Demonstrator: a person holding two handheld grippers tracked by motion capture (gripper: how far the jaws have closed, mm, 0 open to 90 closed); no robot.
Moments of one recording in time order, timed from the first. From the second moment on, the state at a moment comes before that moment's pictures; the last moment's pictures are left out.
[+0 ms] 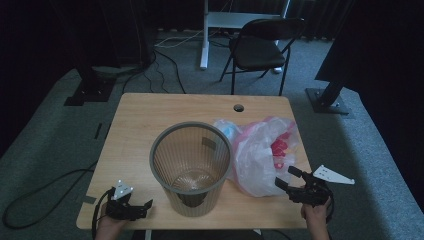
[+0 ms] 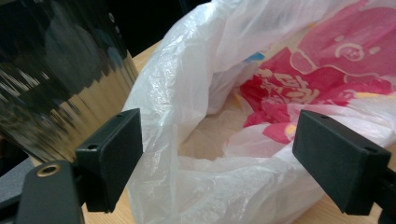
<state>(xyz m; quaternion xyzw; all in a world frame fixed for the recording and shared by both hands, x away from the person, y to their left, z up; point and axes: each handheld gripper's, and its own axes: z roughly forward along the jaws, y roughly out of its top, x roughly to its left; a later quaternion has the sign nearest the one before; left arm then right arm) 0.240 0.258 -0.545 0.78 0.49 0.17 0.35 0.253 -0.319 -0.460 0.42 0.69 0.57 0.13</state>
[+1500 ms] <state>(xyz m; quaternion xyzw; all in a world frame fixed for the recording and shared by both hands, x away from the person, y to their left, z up) 0.240 0.257 -0.545 0.78 0.49 0.17 0.35 0.248 -0.351 -0.547 0.49 0.67 0.54 0.12</state>
